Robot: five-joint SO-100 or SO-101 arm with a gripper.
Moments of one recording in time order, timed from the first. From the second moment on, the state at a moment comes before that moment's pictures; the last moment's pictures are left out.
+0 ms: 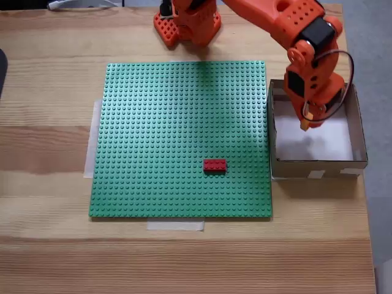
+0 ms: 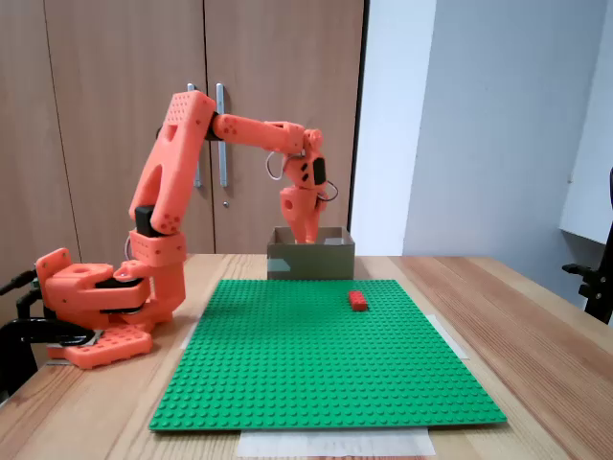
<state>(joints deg) -45.5 64.9 68.6 74.8 -4.7</state>
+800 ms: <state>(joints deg) -48.3 51.3 53.2 75.8 -3.8</state>
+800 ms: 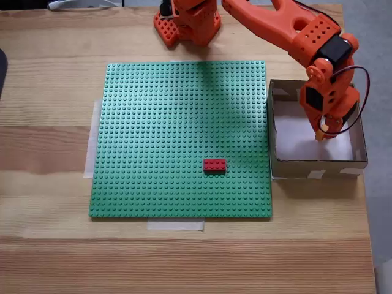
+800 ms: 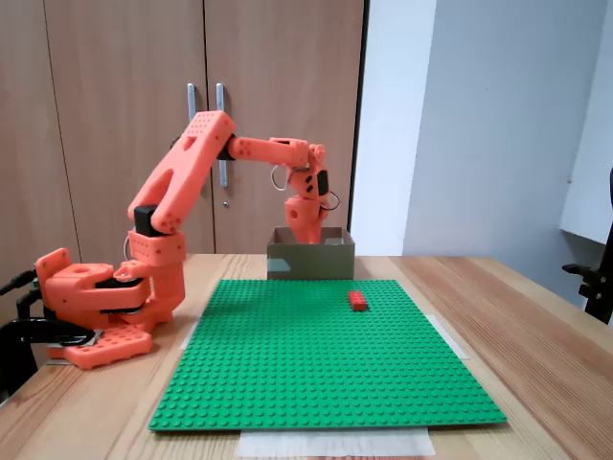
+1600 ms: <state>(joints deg) -46.4 51.3 53.9 78.9 -4.1</state>
